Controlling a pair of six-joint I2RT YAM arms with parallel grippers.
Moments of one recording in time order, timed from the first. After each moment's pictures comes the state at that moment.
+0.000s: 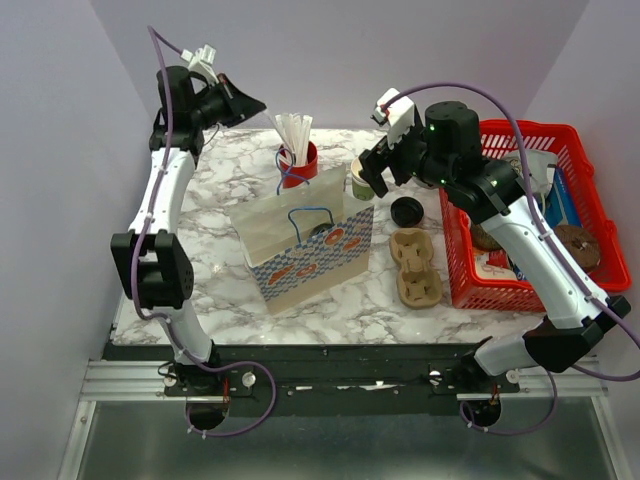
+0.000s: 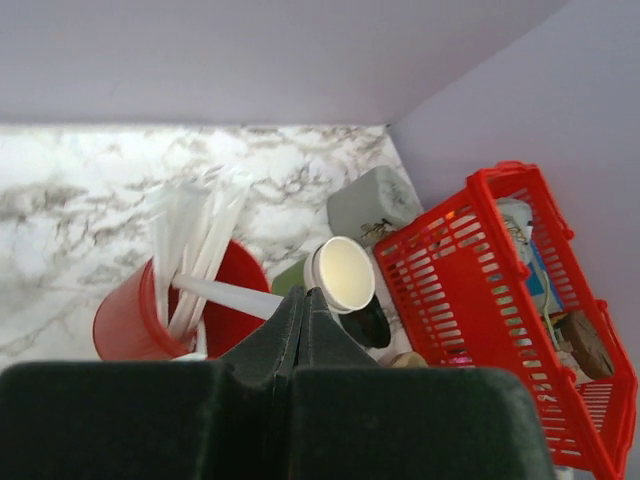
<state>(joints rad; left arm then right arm) 0.01 1.85 1.77 -0.12 0.72 -0.62 0.62 1.43 1.76 -0.70 -0.07 -0.29</state>
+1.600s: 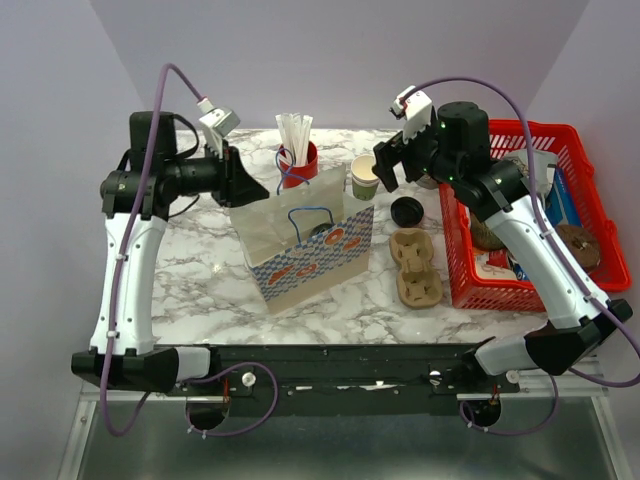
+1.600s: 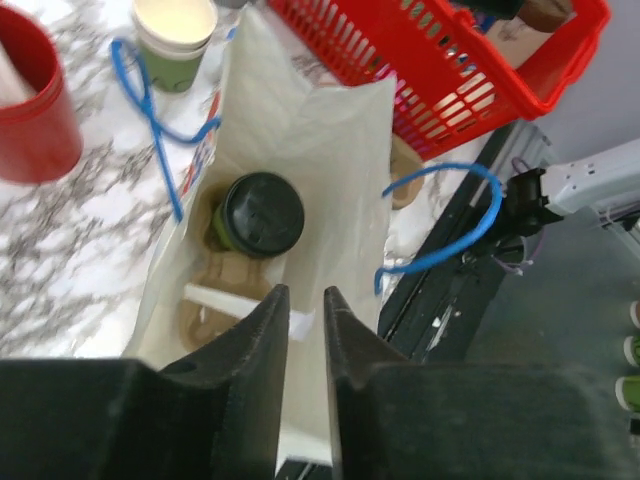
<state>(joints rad) -0.01 1.27 1.69 -1.08 0.98 0.11 0.52 1.41 1.68 -0.65 -0.07 -0.23</state>
